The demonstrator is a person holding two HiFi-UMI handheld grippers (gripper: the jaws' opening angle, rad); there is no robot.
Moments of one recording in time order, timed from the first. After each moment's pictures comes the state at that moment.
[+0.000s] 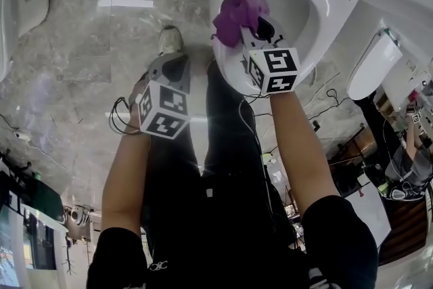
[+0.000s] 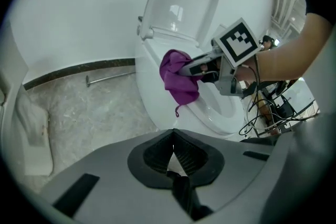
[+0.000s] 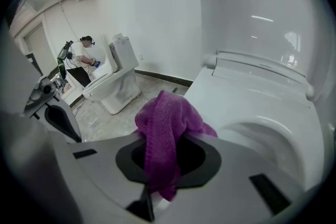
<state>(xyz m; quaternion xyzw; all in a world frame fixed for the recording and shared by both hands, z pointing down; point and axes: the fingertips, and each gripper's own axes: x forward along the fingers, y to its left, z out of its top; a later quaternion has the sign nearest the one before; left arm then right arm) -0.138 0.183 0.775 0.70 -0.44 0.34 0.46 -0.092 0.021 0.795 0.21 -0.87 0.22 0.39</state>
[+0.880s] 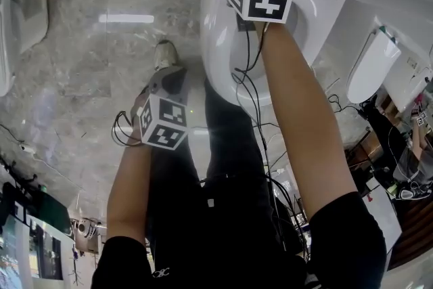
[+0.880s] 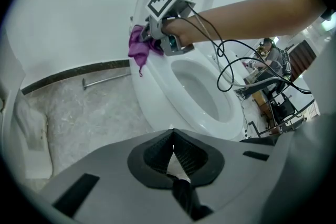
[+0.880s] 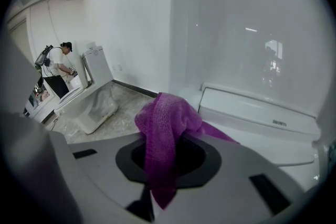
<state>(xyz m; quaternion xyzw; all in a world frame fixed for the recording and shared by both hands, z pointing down) -0.107 0.167 0.776 0.70 -0.43 0.35 0.45 -0.167 -0.140 0.786 0.30 -0.86 0.19 0.36</state>
